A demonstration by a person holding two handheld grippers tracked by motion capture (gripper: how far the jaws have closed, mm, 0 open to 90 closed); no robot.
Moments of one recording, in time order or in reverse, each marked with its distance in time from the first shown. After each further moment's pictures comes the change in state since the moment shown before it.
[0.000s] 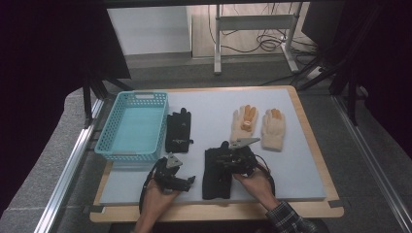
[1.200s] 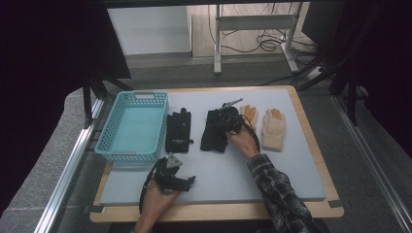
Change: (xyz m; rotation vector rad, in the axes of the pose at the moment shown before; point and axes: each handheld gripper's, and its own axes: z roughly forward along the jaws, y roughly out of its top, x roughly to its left) left arm 0.000 0.000 0.000 0.004 0.001 0.004; right arm -0.103 0.086 0.083 0.097 -0.130 0.025
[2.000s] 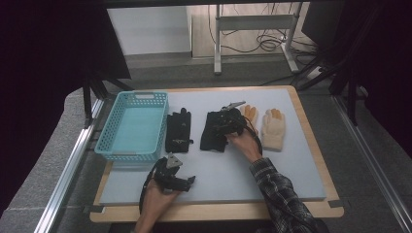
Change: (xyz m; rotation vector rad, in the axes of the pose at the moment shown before) left arm 0.000 0.000 0.000 -0.003 -0.001 -0.003; right arm 0.002 -0.007 -0.004 -0.057 -0.073 -0.017
